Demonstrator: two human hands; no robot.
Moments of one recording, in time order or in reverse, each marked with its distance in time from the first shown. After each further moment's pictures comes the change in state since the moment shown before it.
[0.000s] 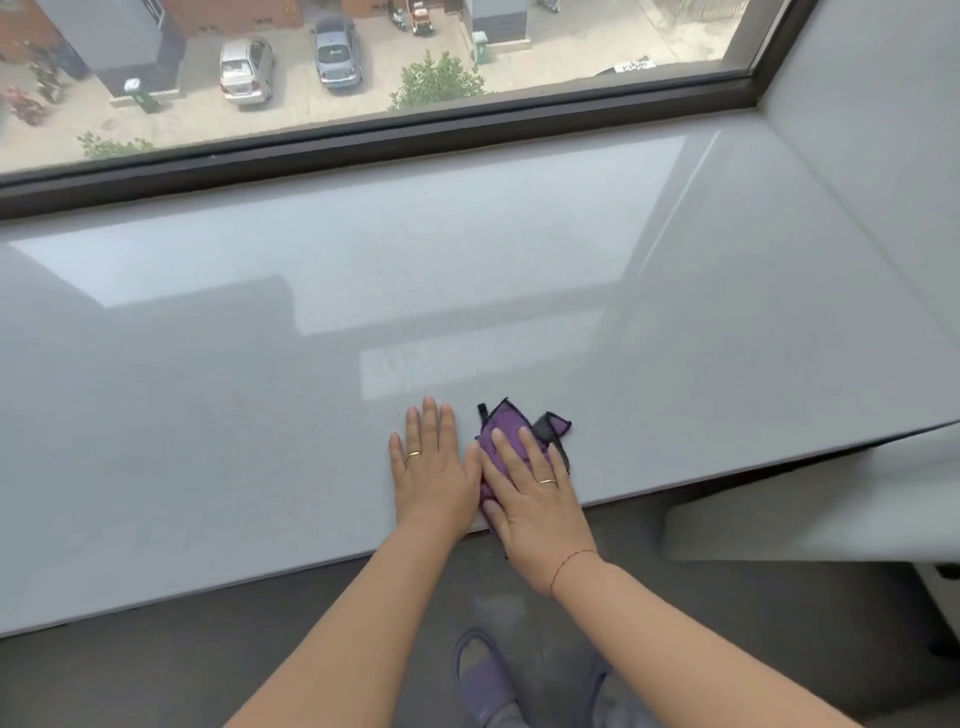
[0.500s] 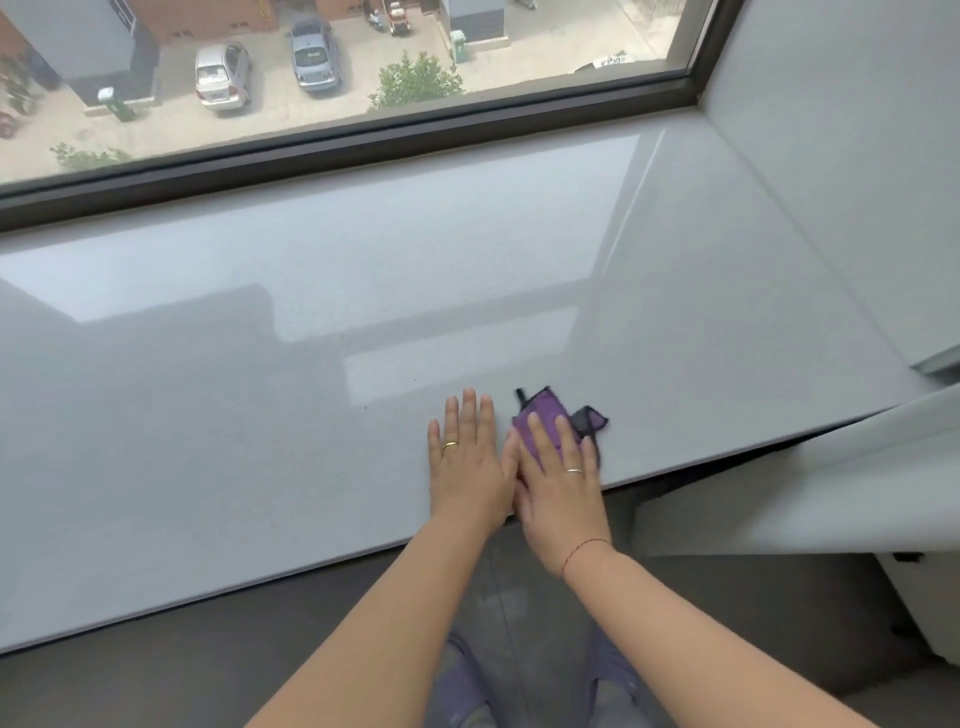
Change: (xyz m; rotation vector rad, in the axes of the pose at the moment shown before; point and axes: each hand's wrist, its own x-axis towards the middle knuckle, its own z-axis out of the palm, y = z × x) left_hand -0.002 0.097 0.010 -0.041 0.008 0.152; right_hand -0.019 0.077 -0.009 0.058 0.020 0.283
